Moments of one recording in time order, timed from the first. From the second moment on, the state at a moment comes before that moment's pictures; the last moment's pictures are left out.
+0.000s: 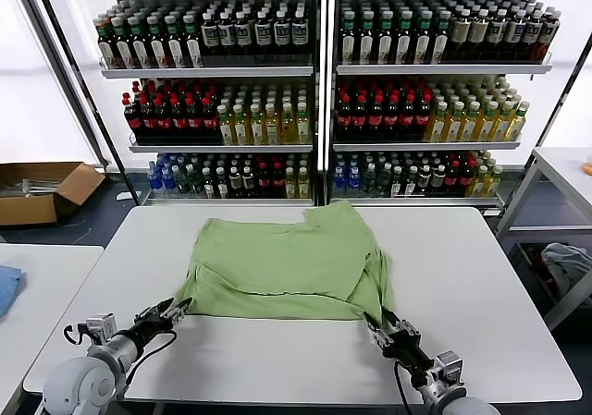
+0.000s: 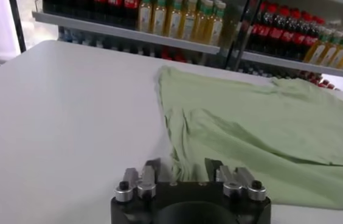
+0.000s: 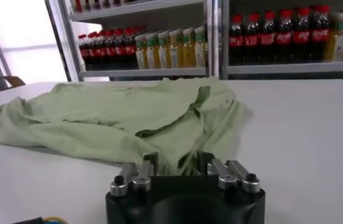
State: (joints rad) left arm 1.33 -1.04 -0.62 -1.81 -0.71 0.56 0.10; right arm -1.44 1.10 0.39 1.88 0.46 -0.21 -0.10
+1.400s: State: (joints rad) left arm 1.65 -1.09 -0.81 -2.05 -0.69 0.54 0.07; right arm -1.70 1.05 0.49 2.11 0.43 -0.22 -0.10
